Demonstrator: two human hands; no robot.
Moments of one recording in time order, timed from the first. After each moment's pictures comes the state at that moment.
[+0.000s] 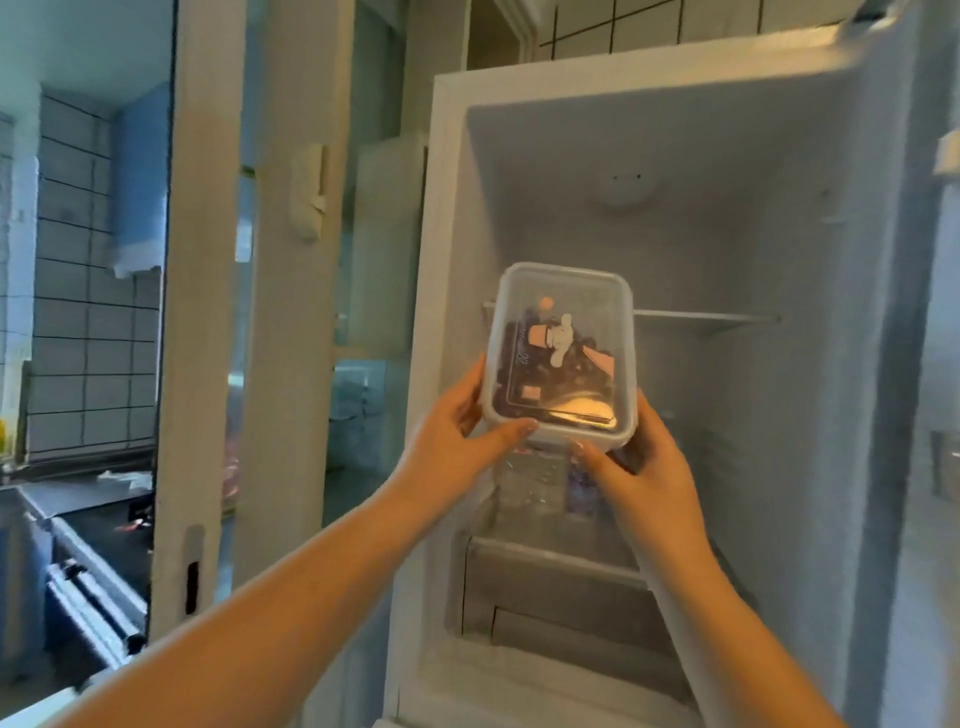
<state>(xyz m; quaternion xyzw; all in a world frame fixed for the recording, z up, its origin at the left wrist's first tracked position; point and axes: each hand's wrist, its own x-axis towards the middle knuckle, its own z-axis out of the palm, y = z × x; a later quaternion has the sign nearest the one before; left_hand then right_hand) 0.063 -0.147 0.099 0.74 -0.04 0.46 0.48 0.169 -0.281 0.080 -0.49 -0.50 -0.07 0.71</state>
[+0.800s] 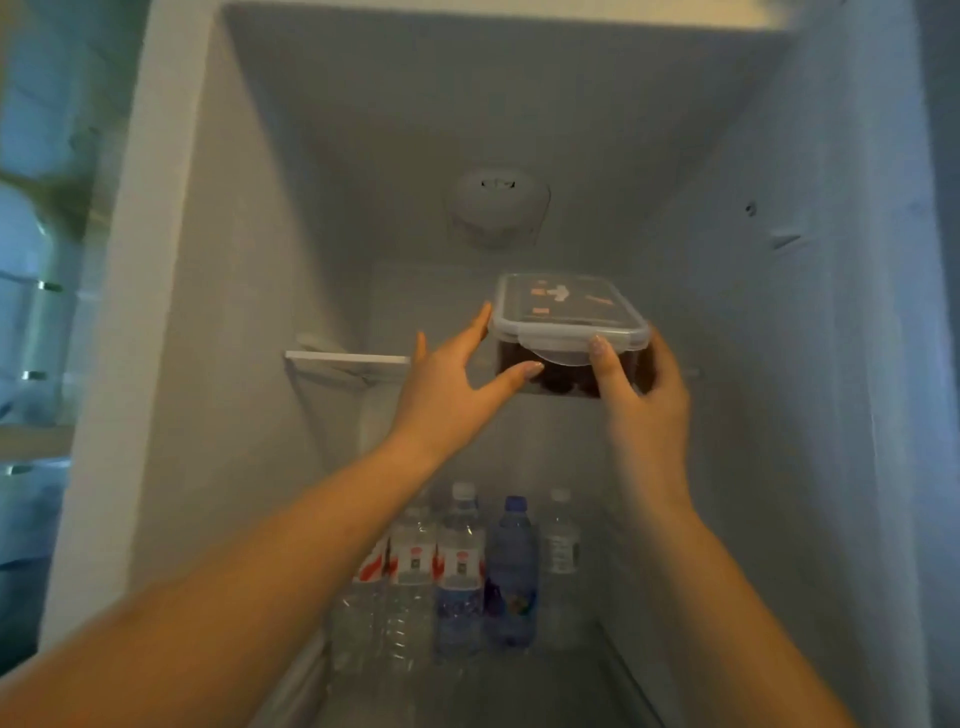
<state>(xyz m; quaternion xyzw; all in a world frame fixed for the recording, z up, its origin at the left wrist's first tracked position) 0.352 -0.074 0.205 0.78 -0.10 0.57 0.24 0.402 -0.229 0.185 -0.47 -0.37 -0.33 0.73</state>
